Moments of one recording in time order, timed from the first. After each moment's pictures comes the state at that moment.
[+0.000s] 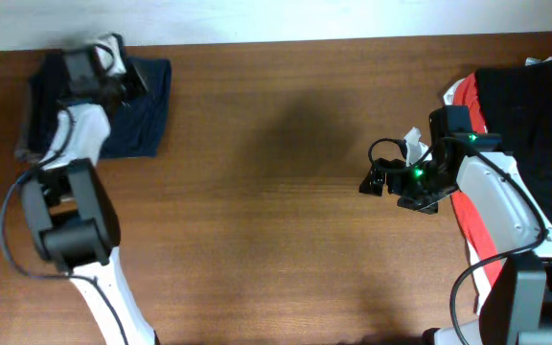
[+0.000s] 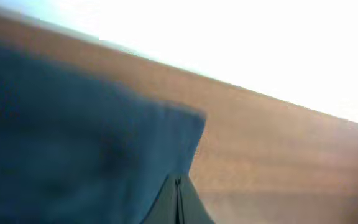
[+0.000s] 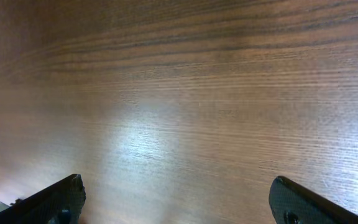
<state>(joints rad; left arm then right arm) 0.19 2.27 1.76 -0.15 0.43 -0.23 -0.05 1.63 1.16 -1.00 -0.47 0.17</state>
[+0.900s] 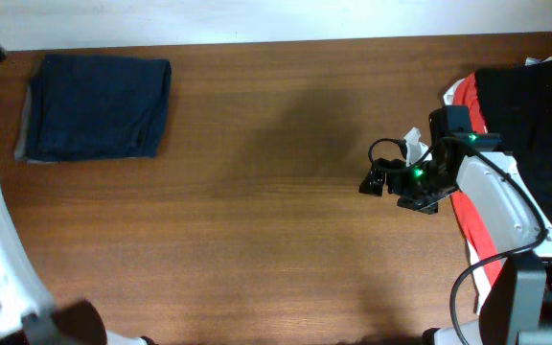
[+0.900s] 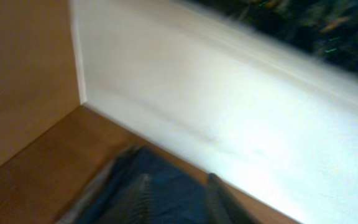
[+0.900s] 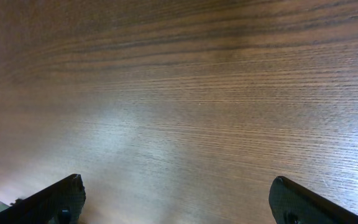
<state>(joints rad) 0.40 1.67 1.96 -0.63 0.06 -0.26 -0.05 1.63 1.16 -1.00 -0.47 0.17</state>
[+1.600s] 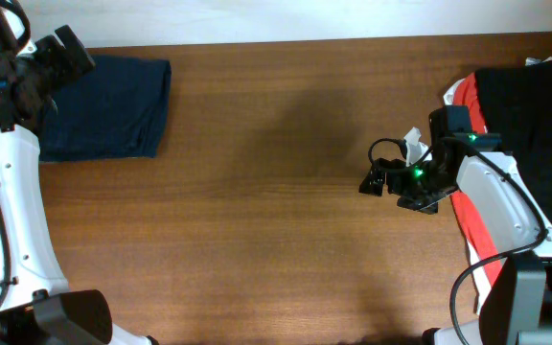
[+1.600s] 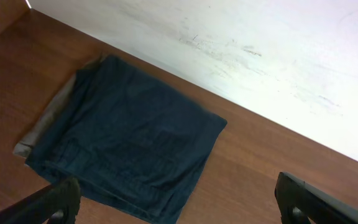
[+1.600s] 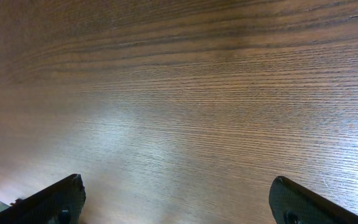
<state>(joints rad) 0.25 1.72 1.93 -0.87 0.05 -0.26 -0.05 1.63 1.16 -1.00 -0.47 0.17</state>
